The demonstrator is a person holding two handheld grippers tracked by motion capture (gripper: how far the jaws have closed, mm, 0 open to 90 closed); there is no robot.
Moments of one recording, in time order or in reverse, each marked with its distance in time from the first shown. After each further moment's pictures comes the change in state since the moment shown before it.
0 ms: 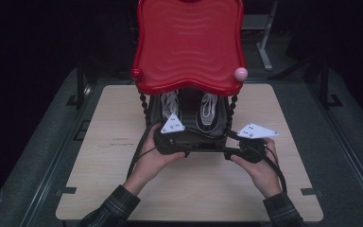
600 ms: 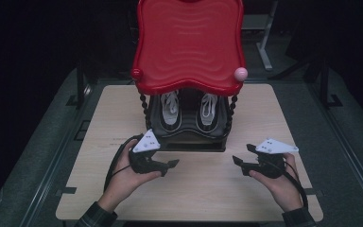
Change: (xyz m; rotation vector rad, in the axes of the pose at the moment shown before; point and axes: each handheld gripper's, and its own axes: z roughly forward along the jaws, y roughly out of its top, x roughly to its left) left arm -0.006 -0.053 -0.056 0.037 0.002 -0.032; right arm -0.017 -0.045 -0.036 0.080 -0.048 0.020
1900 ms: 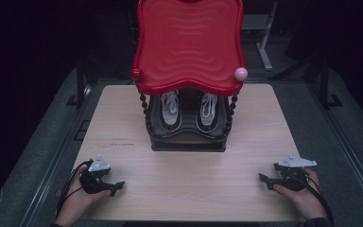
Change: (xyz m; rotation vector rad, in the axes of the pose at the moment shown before) left arm 0.062 -0.153 -0.055 0.278 0.225 -0.229; right arm -0.063 -0.095 -0.004 0.192 -0.096 0.092
